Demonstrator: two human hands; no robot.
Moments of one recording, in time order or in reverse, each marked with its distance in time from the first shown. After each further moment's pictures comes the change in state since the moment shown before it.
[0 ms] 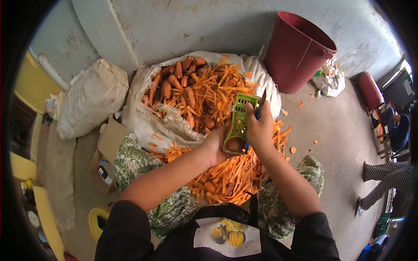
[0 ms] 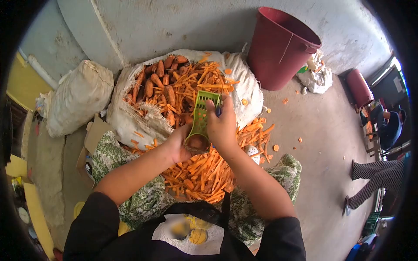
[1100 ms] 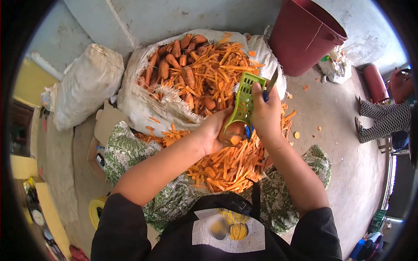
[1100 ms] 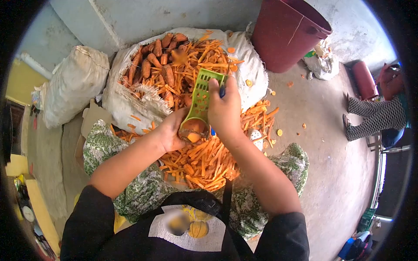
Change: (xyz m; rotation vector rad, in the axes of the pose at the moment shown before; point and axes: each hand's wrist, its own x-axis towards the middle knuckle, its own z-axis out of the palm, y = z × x) left_hand 0.005 0.005 -0.018 -0.077 0.021 -0.092; right_hand 0.007 0.013 0.008 0.080 0.014 0.111
